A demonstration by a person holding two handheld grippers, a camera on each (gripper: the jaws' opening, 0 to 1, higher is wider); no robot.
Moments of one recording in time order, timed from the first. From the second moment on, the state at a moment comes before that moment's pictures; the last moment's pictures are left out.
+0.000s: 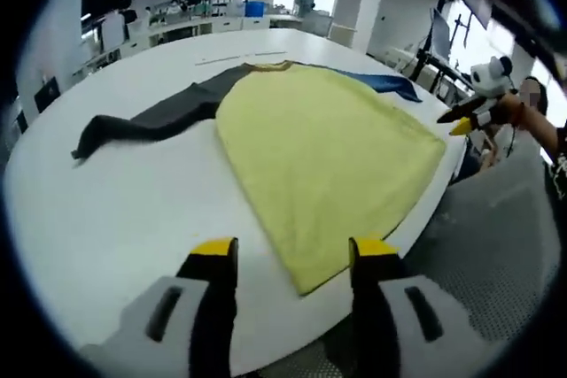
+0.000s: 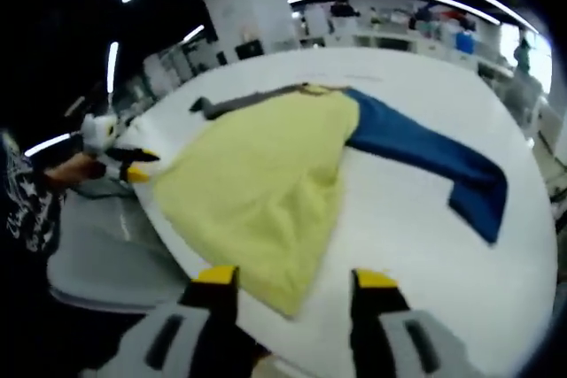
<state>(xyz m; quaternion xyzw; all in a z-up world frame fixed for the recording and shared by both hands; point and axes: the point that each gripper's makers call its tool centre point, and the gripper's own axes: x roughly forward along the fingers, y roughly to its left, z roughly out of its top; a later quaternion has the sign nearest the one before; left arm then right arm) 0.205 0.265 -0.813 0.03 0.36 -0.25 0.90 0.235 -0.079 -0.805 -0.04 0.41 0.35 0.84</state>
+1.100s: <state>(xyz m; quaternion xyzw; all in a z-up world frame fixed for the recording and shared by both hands) 0.231 0.251 -0.778 0.06 0.28 -0.27 0.92 0.378 -0.072 -0.784 -0.14 0.30 0.36 0.87</state>
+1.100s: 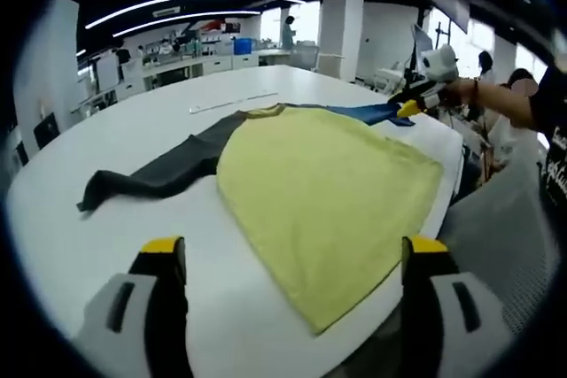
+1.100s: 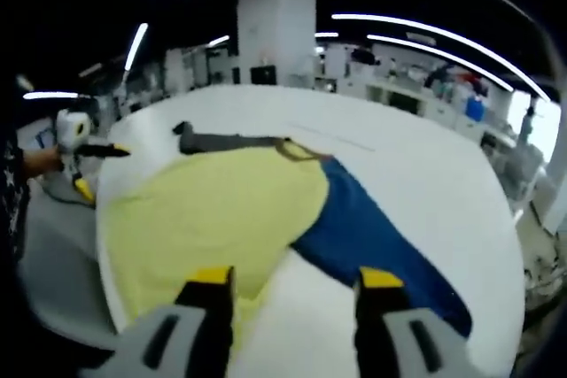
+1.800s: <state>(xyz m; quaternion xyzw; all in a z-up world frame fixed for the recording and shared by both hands) 0.240 0.257 -0.781 0.04 0.29 -0.25 0.92 0.424 -0.049 -0.831 -0.19 0.32 0.39 0.84</state>
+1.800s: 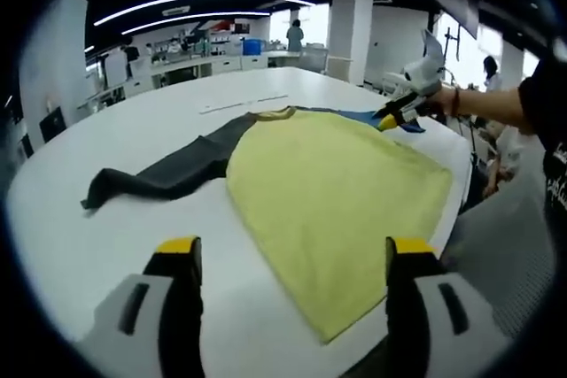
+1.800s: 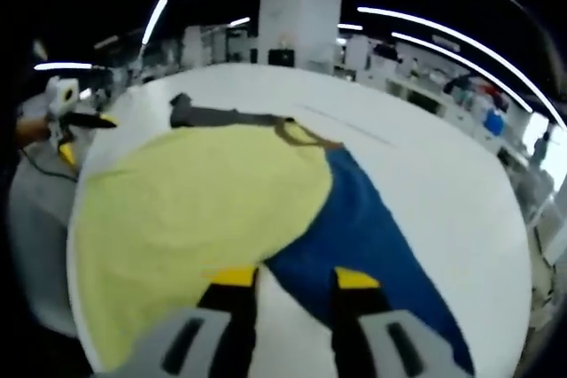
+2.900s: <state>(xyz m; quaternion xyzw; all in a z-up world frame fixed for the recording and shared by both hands) 0.237 0.273 -0.782 0.04 0.29 -0.23 0.93 0.430 -0.043 -0.826 -0.17 0.31 0.40 0.85</state>
